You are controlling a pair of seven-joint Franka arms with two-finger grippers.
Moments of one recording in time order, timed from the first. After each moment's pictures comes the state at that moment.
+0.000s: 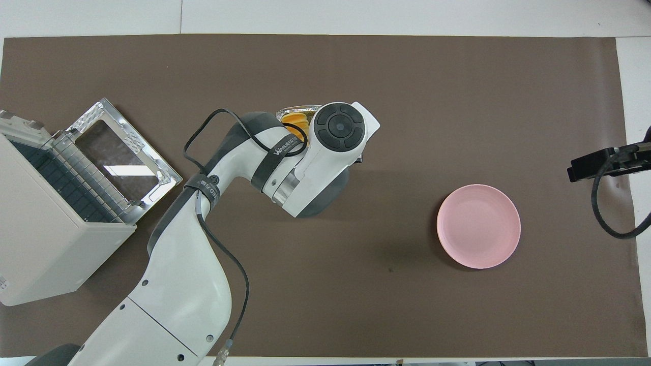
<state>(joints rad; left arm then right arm) -0.64 0.62 -0.12 -1.40 0.13 2.06 -0.69 0.01 -0.04 0.00 -1.58 -0.01 1.46 -0.11</state>
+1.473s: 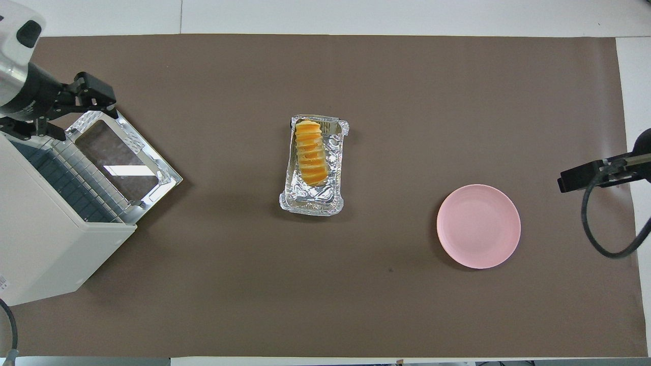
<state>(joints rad) -0.10 0.20 0.02 -1.40 -0.04 1.51 -0.36 0.05 -0.07 0.01 -1.63 -0.01 1.48 -0.08</state>
